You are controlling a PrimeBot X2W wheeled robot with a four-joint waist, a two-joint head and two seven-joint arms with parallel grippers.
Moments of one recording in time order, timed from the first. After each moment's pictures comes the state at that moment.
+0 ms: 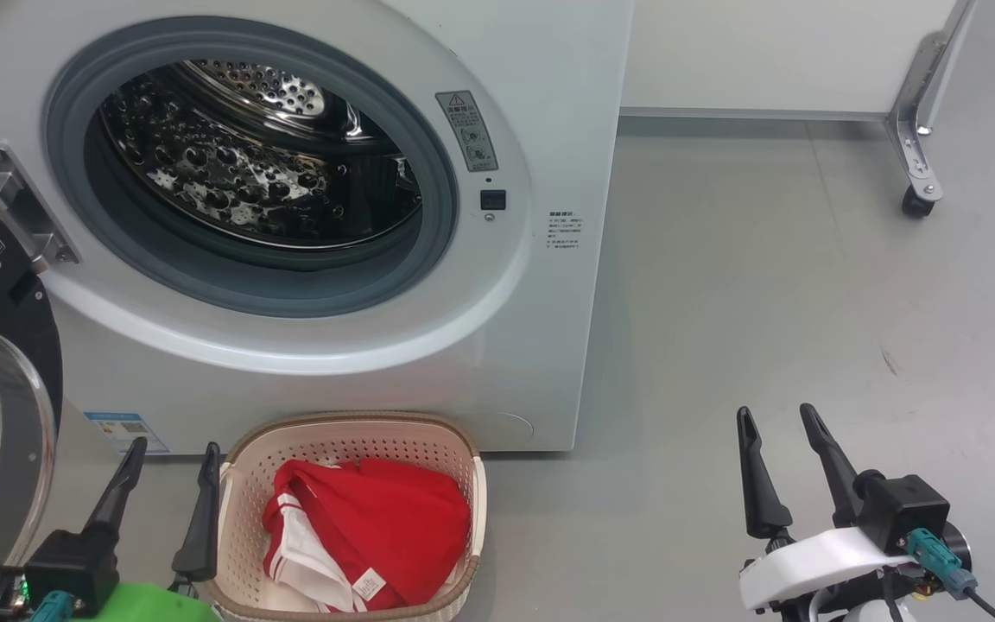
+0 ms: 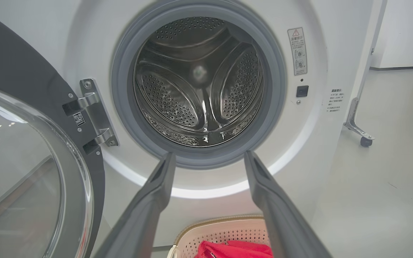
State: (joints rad) left arm 0.05 0.16 -0.06 0.15 -0.29 -0.10 -0.25; right arm 0.05 -0.04 0.21 0.15 0.33 0.04 -0.25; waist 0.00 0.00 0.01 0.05
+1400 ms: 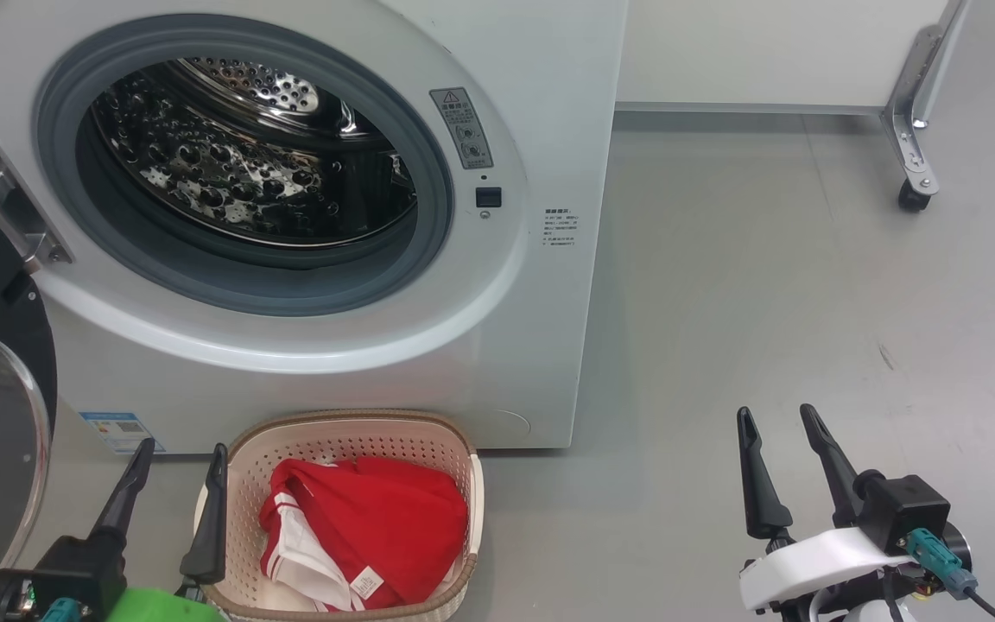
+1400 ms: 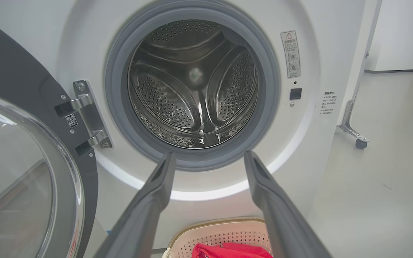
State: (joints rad) left arm 0.06 0.12 -0.04 0.13 -0.25 -0.12 -0.25; right arm 0.05 -0.04 0.21 0.15 0.33 0.05 -0.25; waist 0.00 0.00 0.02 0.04
